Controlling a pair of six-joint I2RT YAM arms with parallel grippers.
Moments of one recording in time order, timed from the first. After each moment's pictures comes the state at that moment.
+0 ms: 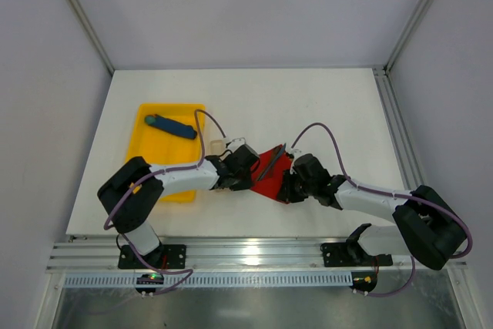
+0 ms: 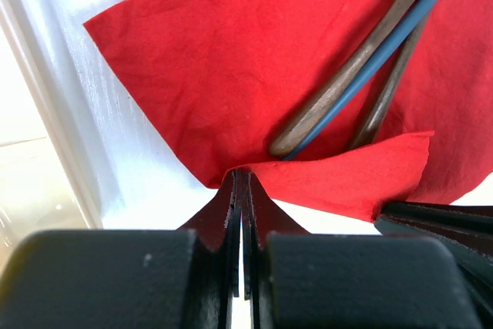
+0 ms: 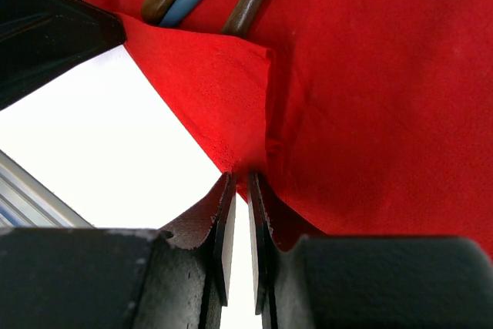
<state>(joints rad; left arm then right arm) -0.91 1.67 0.92 -0.30 -0.19 -0.93 0.68 1.27 0.43 -0.01 -0.19 0.55</state>
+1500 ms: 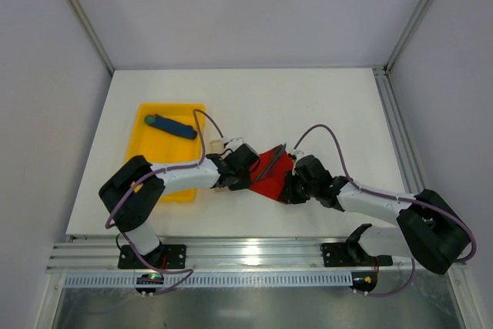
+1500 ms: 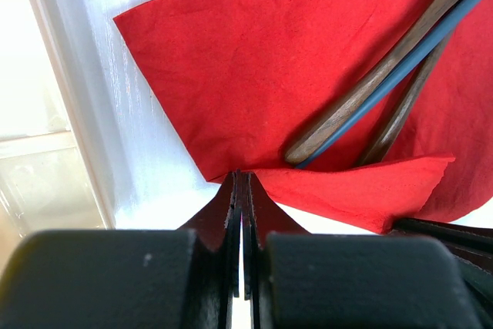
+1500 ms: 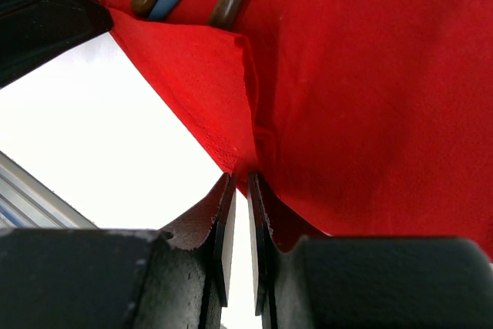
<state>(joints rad) -0.90 1.69 0.94 -0.35 -0.21 -0.98 0.68 1.25 0.42 -0.04 -0.18 0.58</state>
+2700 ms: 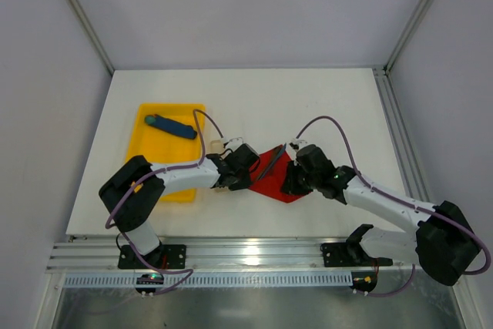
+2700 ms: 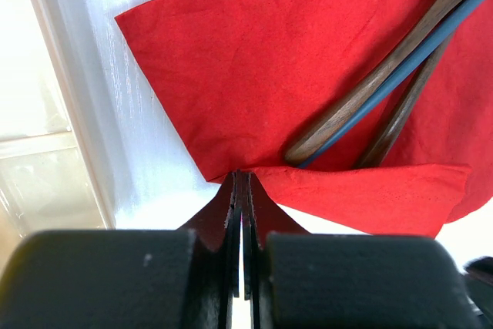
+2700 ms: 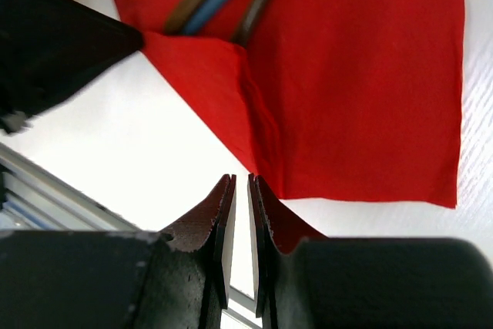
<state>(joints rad) -0.90 1.69 0.94 -0.35 -0.22 -0.98 0.68 1.14 0.56 -0.32 -0.11 0.58</state>
